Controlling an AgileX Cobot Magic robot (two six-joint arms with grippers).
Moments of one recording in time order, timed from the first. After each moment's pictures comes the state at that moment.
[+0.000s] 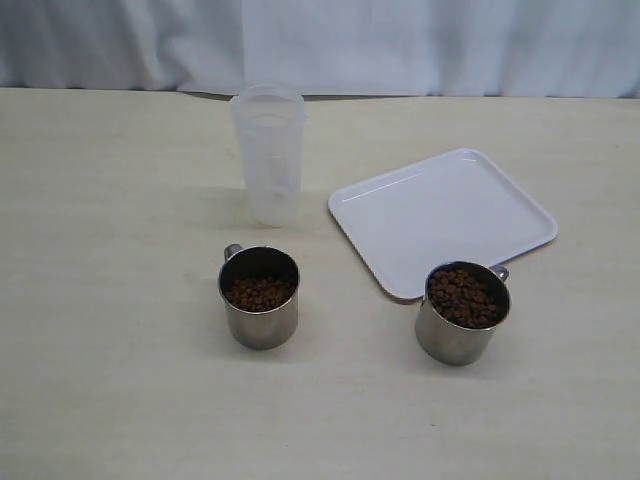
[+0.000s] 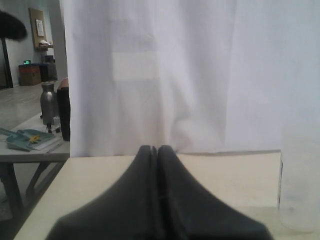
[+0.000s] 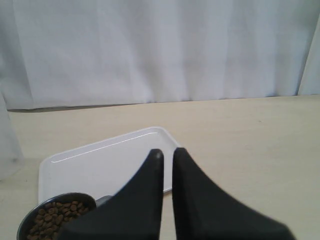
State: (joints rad) left arm -0.04 0.01 0.00 0.18 0.01 -0.12; right arm 0.16 0.00 0.00 -0.06 0.21 0.10
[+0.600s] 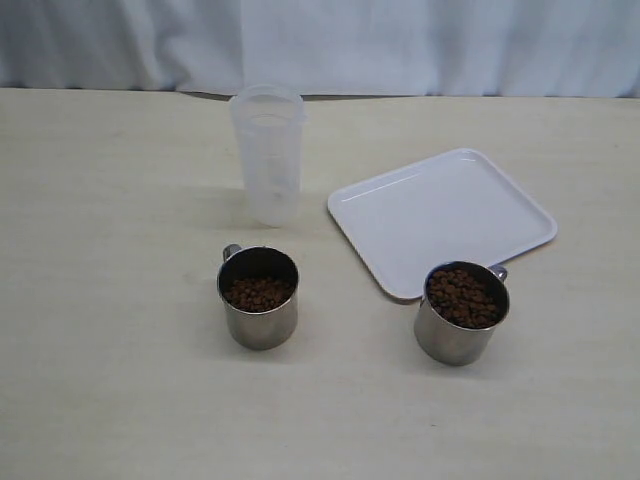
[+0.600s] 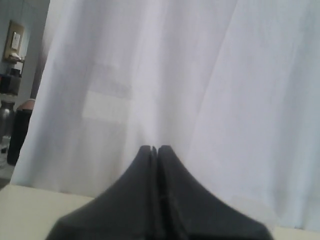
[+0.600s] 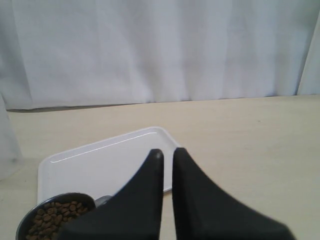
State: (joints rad) left arm -0.04 0.04 0.00 0.18 -0.20 -0.41; right arm 0.16 0.00 0.00 -0.06 0.21 0.10
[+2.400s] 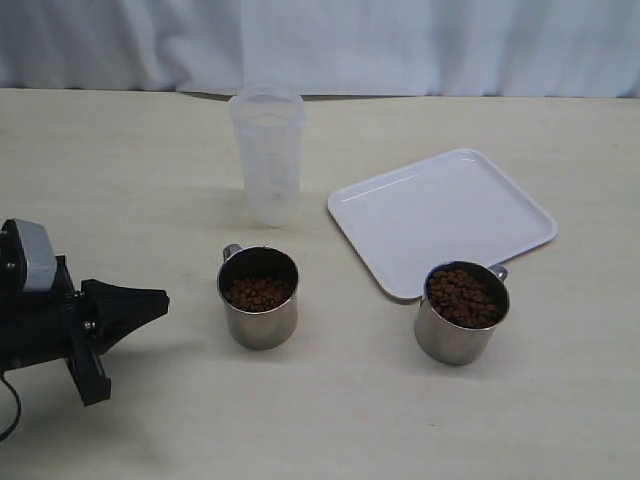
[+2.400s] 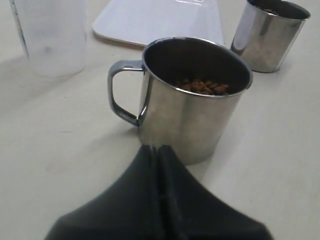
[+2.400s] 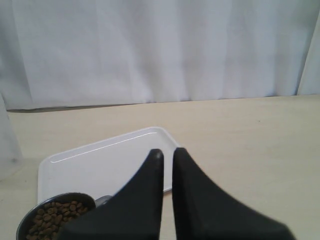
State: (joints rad) left arm 0.14 1.97 -0.29 1.18 -1.20 -0.11; right arm 0.16 0.00 0.00 -0.06 0.21 0.10
